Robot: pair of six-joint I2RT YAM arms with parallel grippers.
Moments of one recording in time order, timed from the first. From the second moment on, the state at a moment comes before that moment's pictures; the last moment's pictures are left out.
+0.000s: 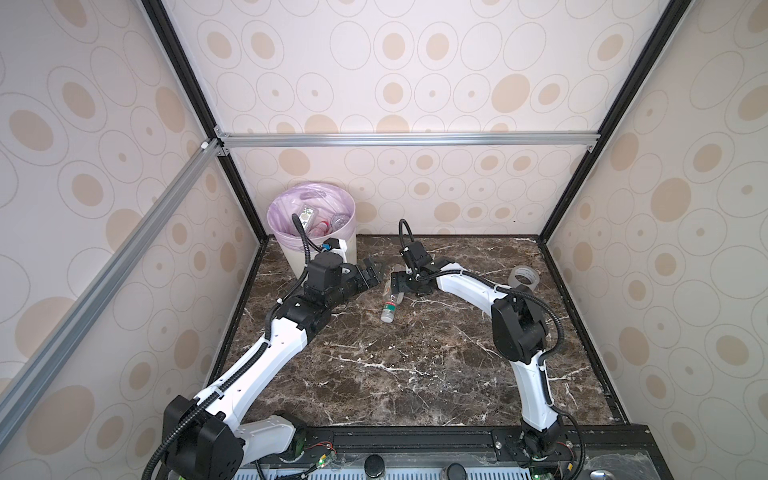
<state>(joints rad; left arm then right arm) -0.45 1.21 1.02 -0.20 0.10 -0.80 0.62 2.18 1.79 -0.61 0.01 0.50</state>
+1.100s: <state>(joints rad) -0.40 1.13 0.92 -0.20 0.12 -0.83 0.66 2.39 2.02 -0.71 -0.03 0.53</state>
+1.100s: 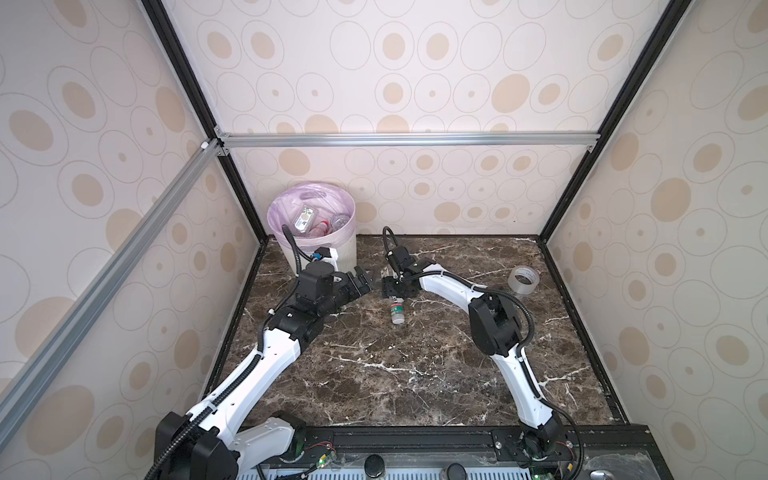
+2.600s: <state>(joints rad) -0.57 1.48 1.06 -0.01 0.14 -0.81 0.55 1.90 1.84 -0.51 -0.27 0.72</state>
